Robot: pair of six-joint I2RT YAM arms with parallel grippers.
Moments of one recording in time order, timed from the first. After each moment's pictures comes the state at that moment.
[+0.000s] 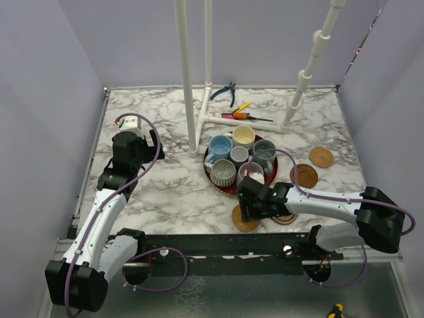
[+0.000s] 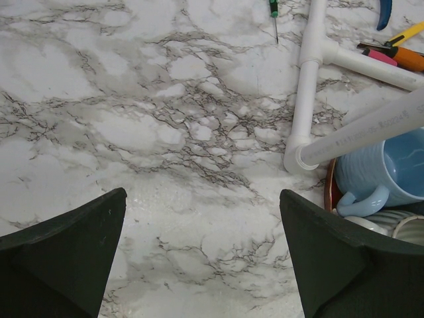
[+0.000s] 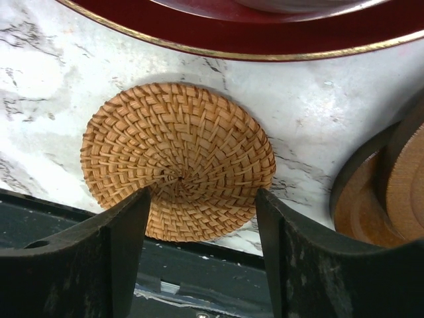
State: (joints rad) left arm -0.17 0.90 0.75 -0.29 -0.13 -0.26; right arm 1.05 1.32 0.68 -0.60 0.16 0.81
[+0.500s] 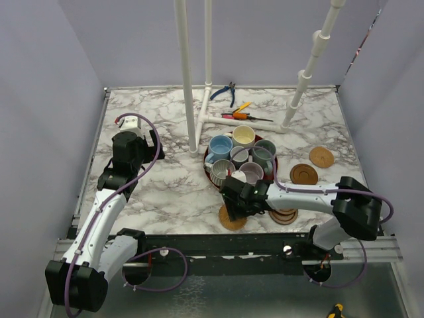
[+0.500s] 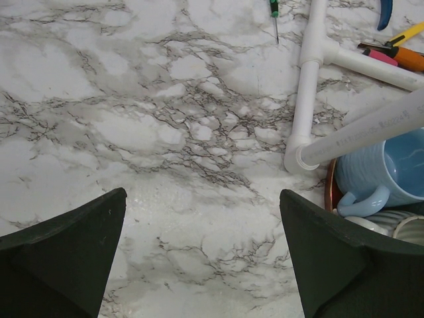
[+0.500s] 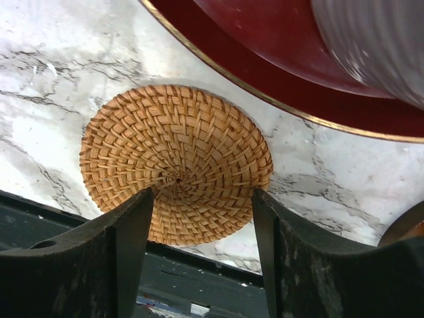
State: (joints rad) left arm -0.17 0.90 0.75 -0.29 -0.13 -0.26; right arm 1.11 1.50 0.82 -0.55 0.16 0.75
